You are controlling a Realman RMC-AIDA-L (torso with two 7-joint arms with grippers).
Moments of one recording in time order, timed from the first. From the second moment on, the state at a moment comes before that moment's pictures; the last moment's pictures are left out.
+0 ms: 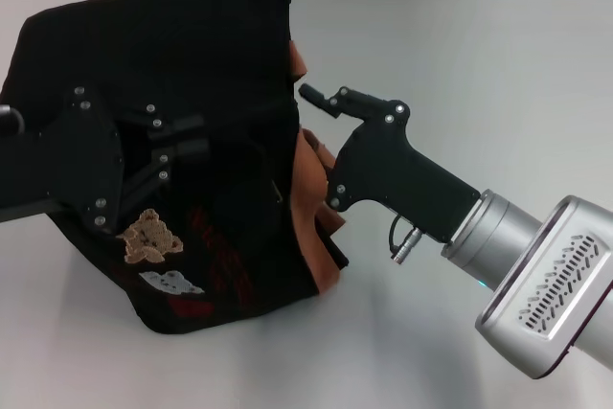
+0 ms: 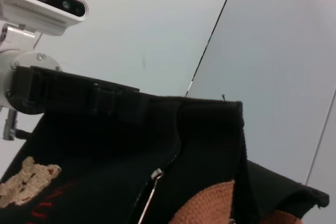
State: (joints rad) left arm -0.38 -2.04 0.69 0.73 1.71 1.98 -0.85; right arm 0.58 2.09 0.07 0.38 -2.18 -1.36 -0.25
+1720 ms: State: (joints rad) left arm -0.28 -2.01 0.52 0.65 1.69 1.99 -0.80; right arm 0.52 2.09 0.14 0.34 -2.21 -1.25 -0.23
